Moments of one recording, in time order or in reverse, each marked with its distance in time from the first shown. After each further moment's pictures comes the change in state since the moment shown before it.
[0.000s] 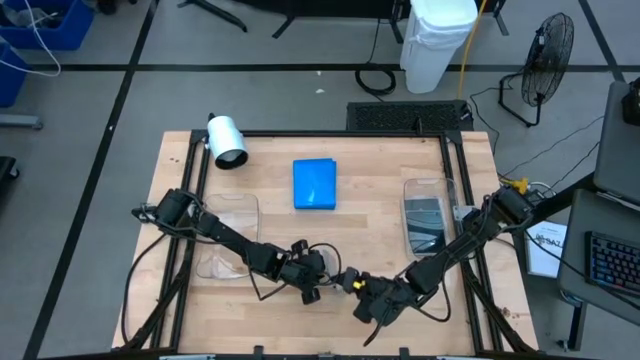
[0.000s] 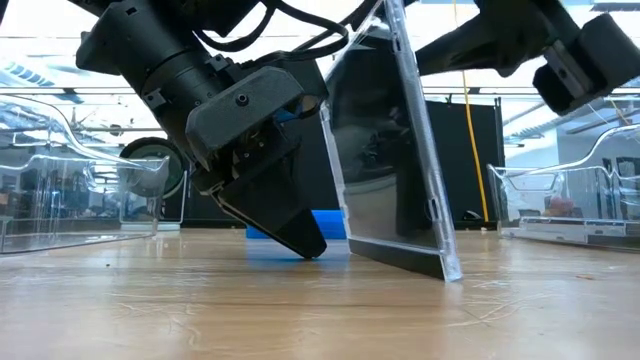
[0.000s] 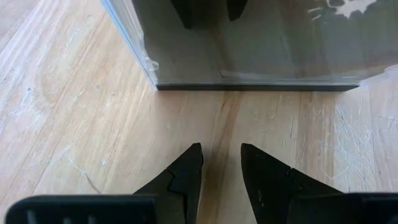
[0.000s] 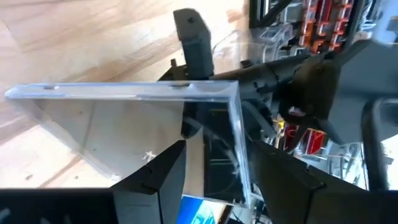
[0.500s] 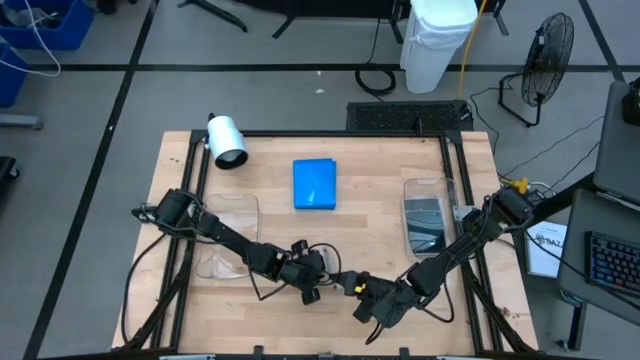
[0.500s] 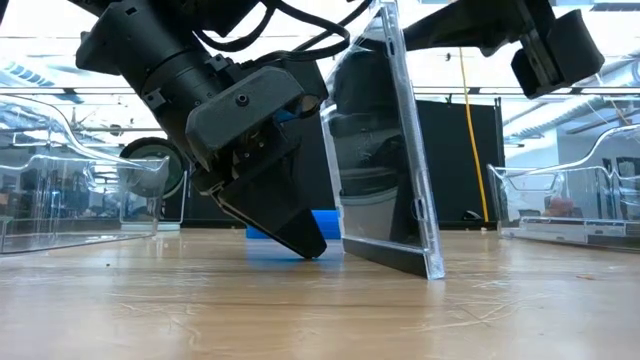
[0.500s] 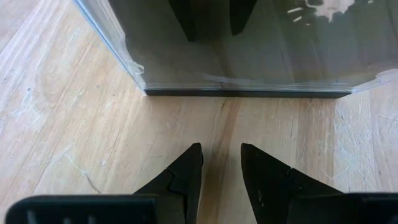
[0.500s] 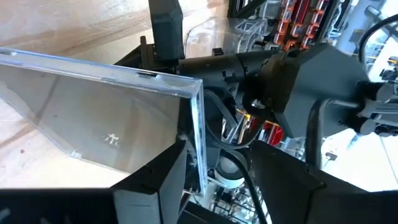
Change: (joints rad) left arm 0.000 0.000 0.000 0.000 -0.002 0.000; right arm 0.013 0.000 0.000 0.085 0.117 -0.204
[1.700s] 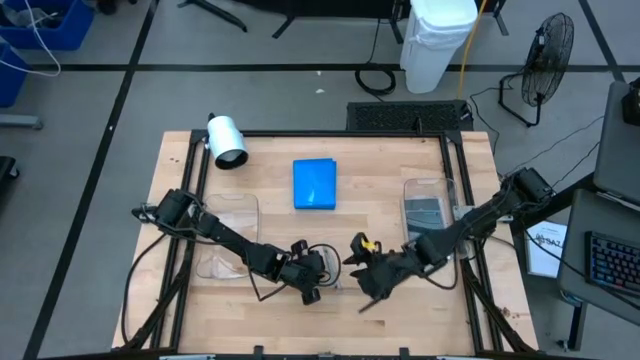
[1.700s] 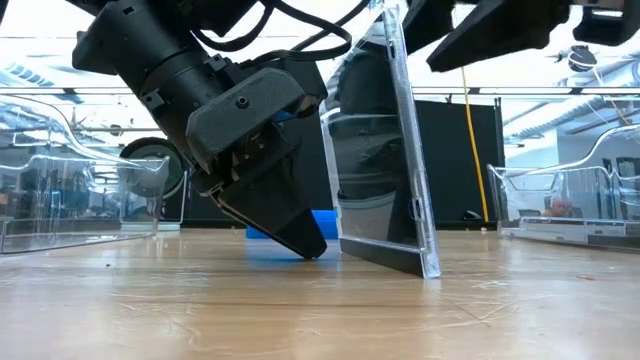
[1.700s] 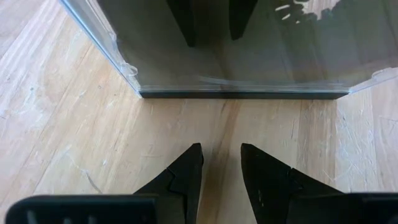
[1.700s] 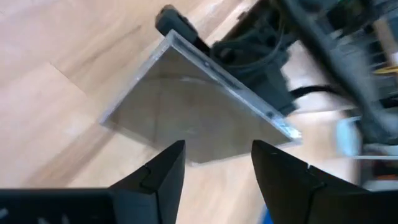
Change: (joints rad) left arm -0.001 0.001 0.000 0.000 -0.024 0.001; right arm -0.142 -0.227 -0.042 -0.355 -0.448 0.755
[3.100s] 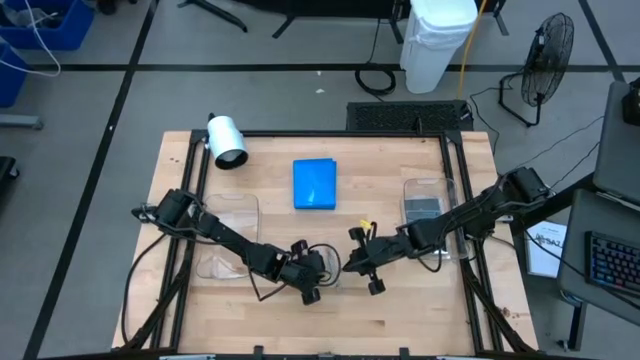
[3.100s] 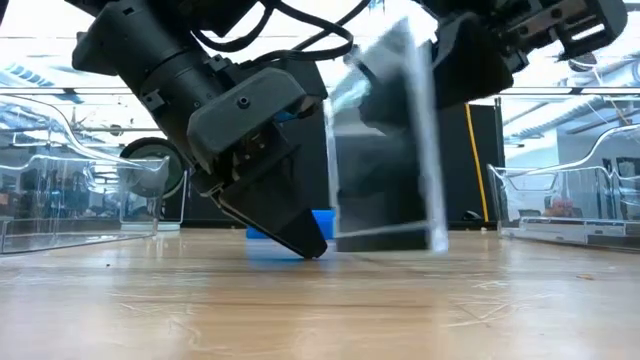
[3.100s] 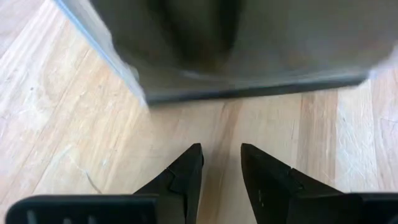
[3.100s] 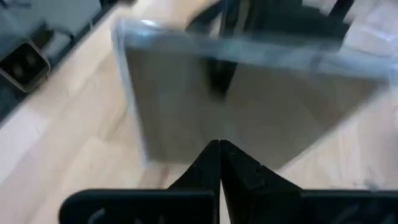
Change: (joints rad) left arm 0.003 0.002 -0.002 0.005 -0.004 -0.001; right arm -0.171 0.026 -0.221 0.358 -0.366 0.468
